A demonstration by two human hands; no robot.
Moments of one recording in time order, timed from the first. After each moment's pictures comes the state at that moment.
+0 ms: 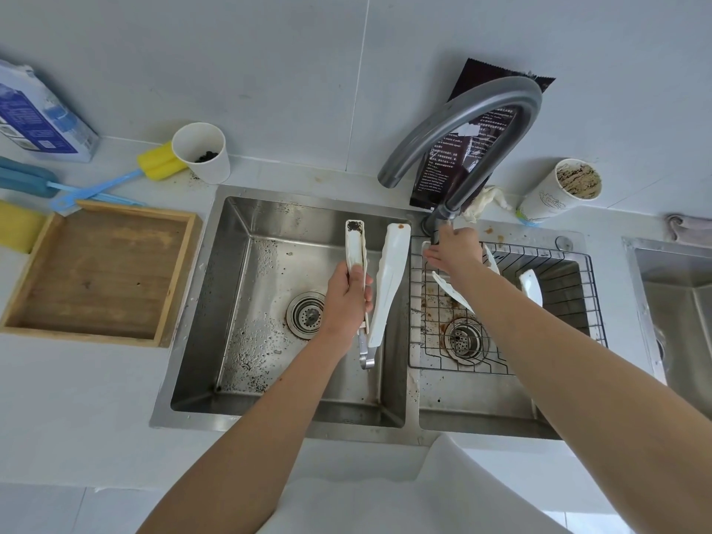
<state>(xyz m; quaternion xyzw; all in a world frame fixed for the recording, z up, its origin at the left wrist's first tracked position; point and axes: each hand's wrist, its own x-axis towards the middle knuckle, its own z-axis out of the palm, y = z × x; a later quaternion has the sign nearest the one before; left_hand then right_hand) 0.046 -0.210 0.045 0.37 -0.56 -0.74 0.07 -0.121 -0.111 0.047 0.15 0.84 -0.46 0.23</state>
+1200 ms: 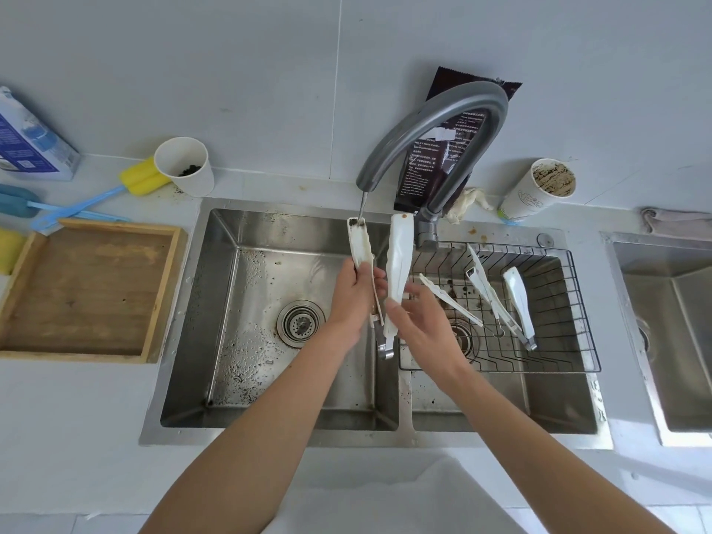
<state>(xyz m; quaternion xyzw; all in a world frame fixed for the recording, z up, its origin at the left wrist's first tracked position) 0.017 -0.196 0.053 0.37 -0.54 -0.75 0.04 0.013 -0.062 0.080 -0.08 0.80 -0.50 0.32</state>
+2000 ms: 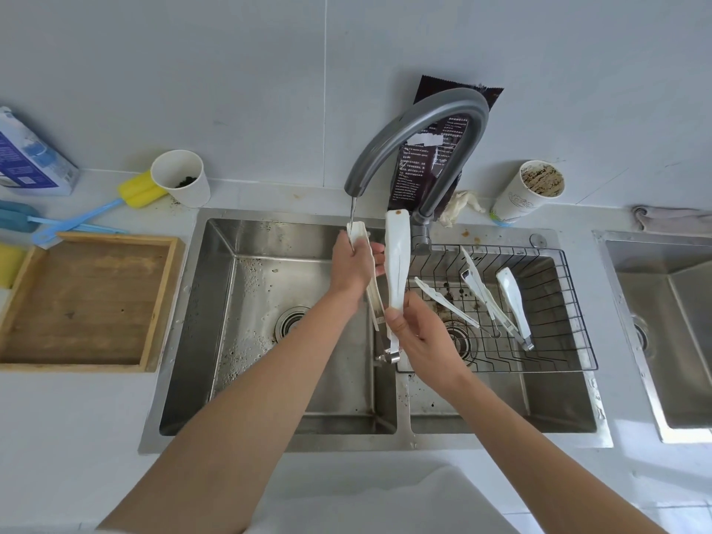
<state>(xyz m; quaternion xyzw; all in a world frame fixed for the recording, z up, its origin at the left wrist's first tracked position) -0.019 -0.204 0.087 0.38 -0.59 -0.71 0.05 0.015 -0.053 0.087 -0.19 0.81 -0.49 0.26</state>
